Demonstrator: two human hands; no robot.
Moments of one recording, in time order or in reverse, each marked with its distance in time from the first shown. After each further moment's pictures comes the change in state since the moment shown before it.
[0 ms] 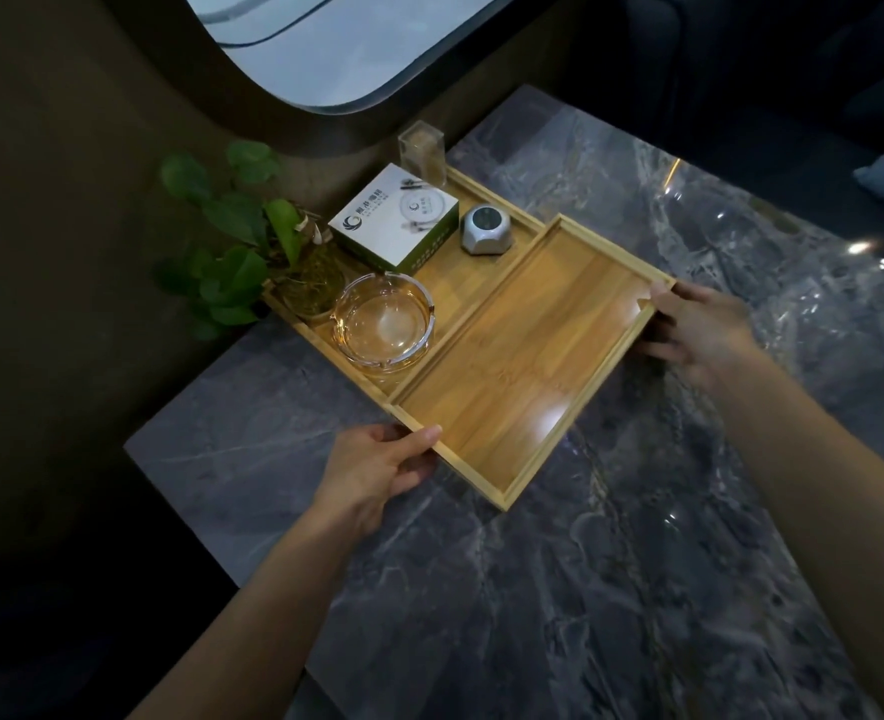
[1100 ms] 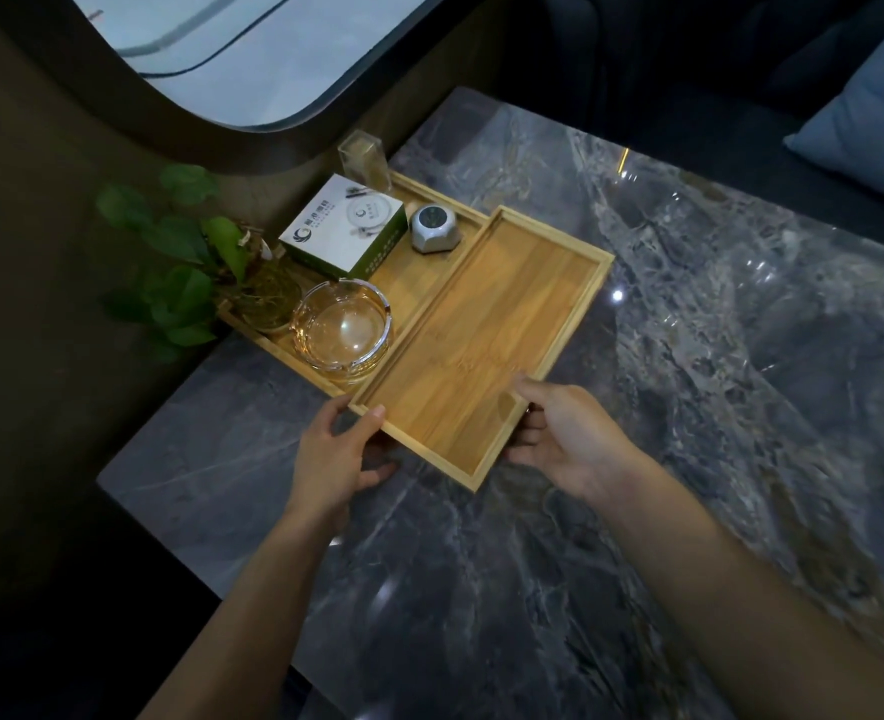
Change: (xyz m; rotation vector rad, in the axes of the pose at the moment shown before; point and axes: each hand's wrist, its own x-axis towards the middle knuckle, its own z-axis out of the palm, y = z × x) left_hand 0.004 -0.004 -0.004 0.112 0.070 0.198; right_hand -0.124 0.048 0.039 0.285 -0.312 0.457
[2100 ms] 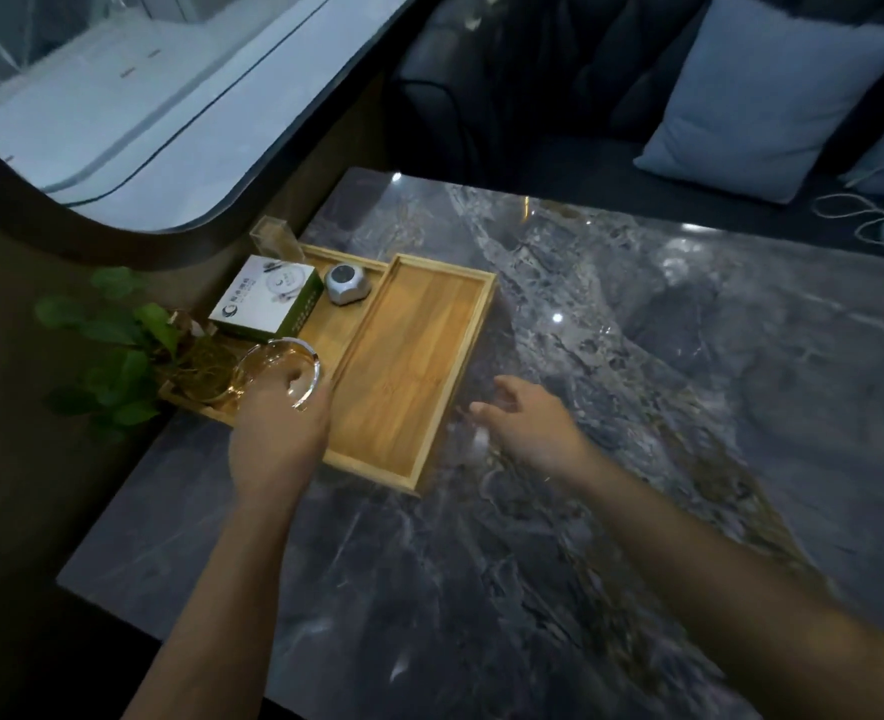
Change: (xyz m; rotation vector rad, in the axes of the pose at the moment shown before) left_hand -0.044 0.070 0.035 0.930 0.191 0.588; right_hand -0.043 0.006 -0.048 -0.835 0.273 -0.514
